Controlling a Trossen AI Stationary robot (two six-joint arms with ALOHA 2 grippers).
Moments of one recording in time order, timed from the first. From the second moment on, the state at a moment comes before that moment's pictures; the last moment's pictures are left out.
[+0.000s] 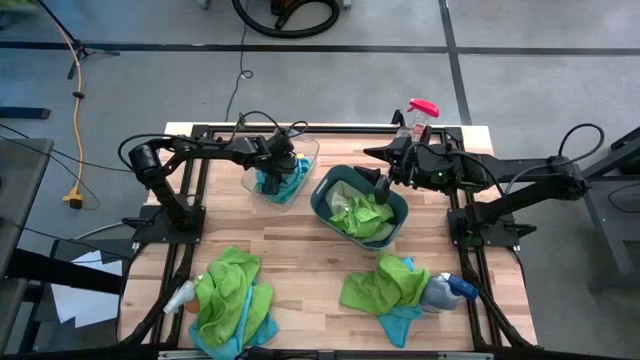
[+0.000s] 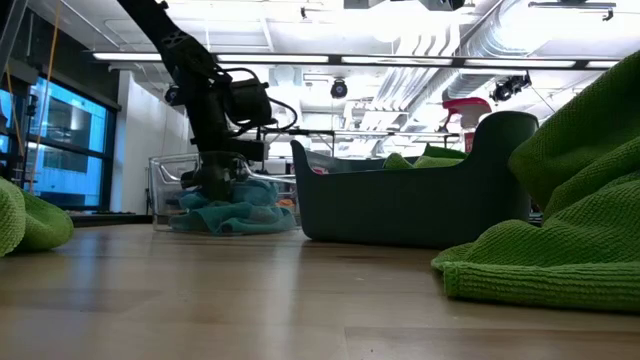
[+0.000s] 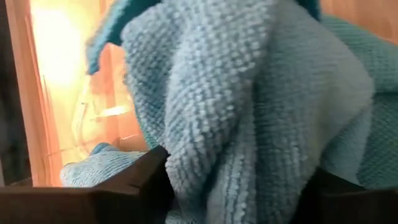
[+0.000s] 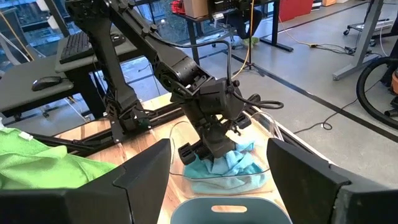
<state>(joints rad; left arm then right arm) 0.52 1.70 0.94 -0.43 -0.09 0.65 0.06 1.14 1.18 -0.32 0.44 0.29</state>
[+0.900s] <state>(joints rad) 0.49 1.51 1.43 -0.99 0.04 0.30 0.06 1.14 1.18 -0.32 0.44 0.15</state>
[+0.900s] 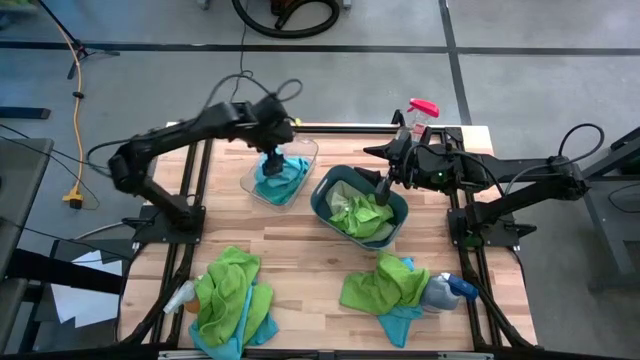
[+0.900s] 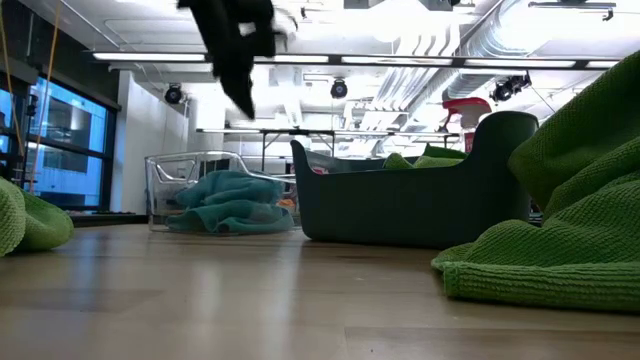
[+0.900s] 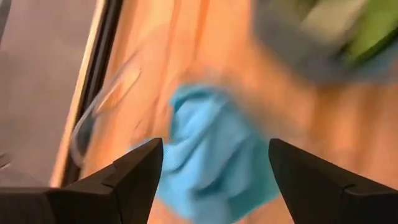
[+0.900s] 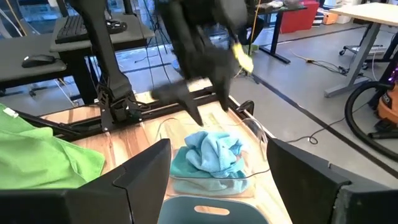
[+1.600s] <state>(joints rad) -0.17 1.18 1.36 -0.51 -0.41 -0.31 0.01 1.14 1.18 -0.32 0.10 0.17</state>
